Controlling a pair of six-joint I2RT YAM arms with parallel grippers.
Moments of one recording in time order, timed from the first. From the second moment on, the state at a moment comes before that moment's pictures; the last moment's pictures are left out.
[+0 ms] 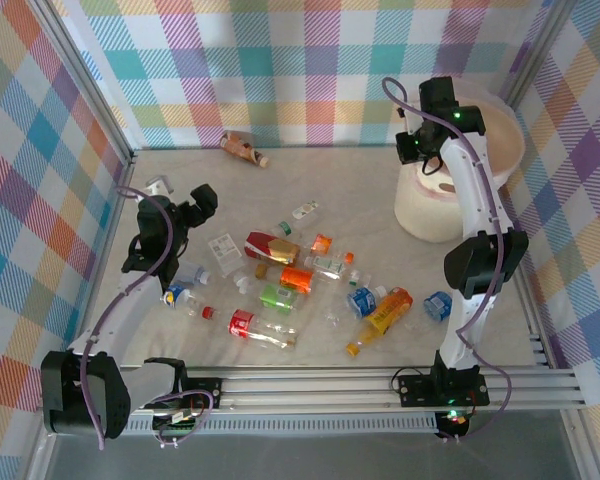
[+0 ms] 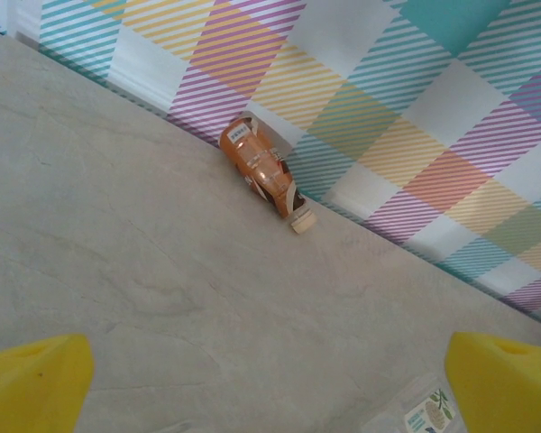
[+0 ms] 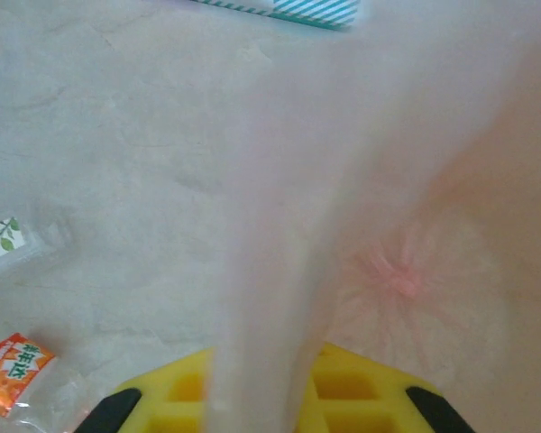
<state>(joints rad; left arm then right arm) -0.08 1.14 0.76 0.07 -0.03 -0.57 0.15 2.01 2.29 -1.23 -0.03 -0.12</state>
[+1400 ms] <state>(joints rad) -0.08 1.53 1.13 0.01 -0.09 -0.67 0.45 1.89 2.15 -1.27 -0.13 0.01</state>
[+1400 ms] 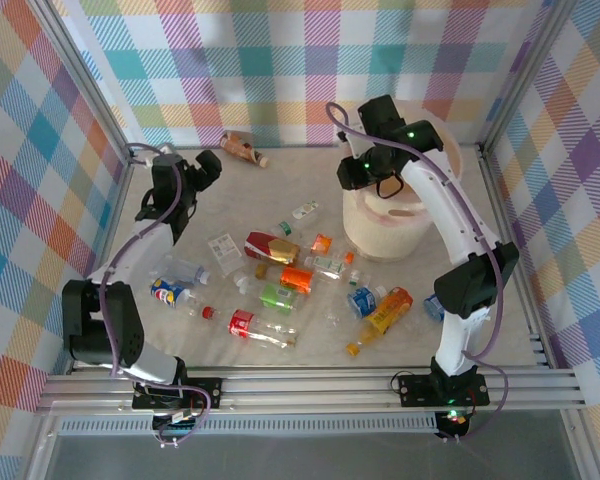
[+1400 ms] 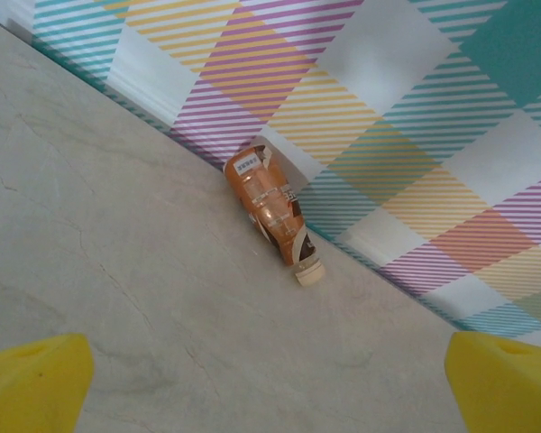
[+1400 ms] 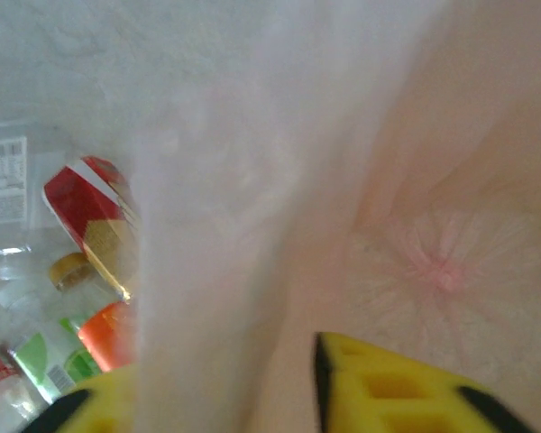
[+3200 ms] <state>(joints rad) -0.19 2.77 2.61 -0.58 -0.20 -0.86 0.45 1.24 1.56 -0.81 0.28 0.18</state>
